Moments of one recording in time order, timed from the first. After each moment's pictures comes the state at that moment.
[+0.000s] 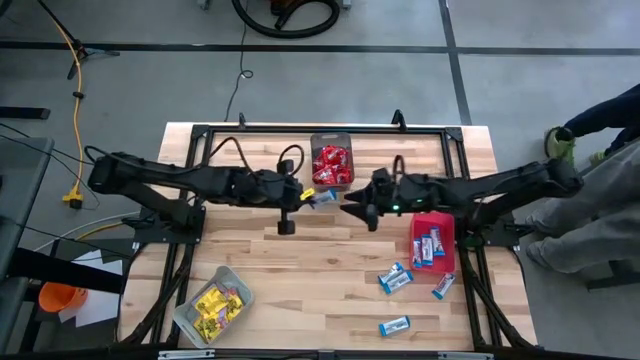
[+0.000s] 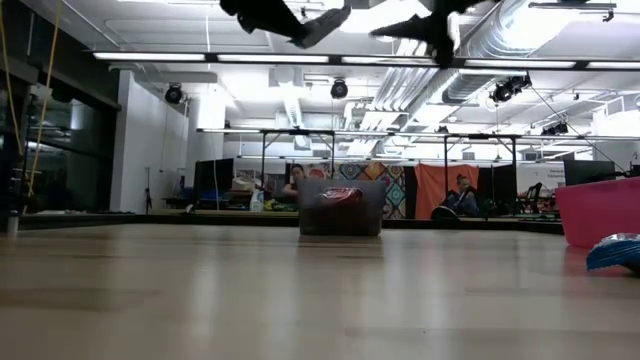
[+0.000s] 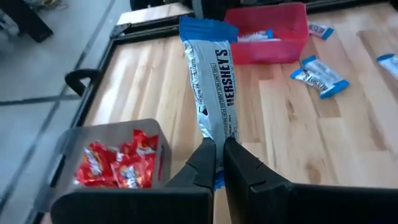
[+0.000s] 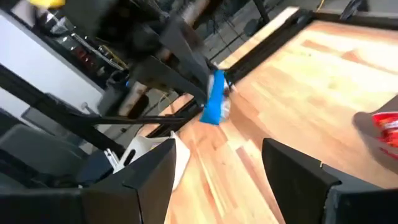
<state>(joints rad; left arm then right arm) -0.09 1.36 1.15 -0.39 -0.27 0.10 0.12 1.19 0.84 0.11 0.19 0.70</state>
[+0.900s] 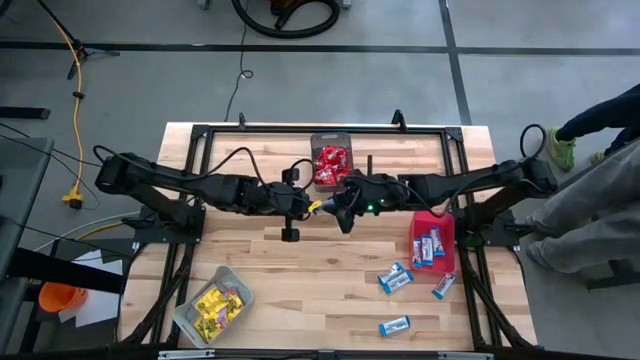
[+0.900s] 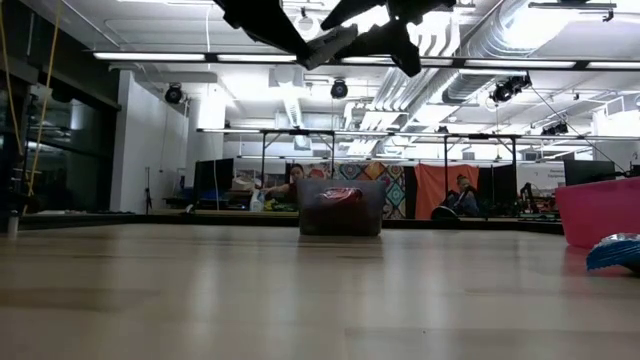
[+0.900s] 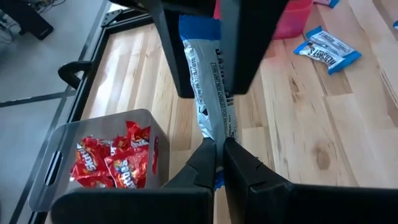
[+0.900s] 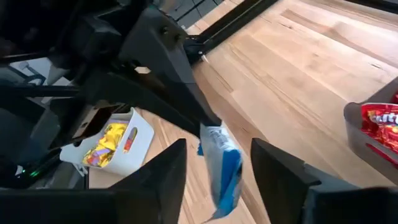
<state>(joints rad) -0.14 1.43 1.15 -0.39 -0.33 0.13 0.09 1.46 1.11 -0.13 0.18 0.65</state>
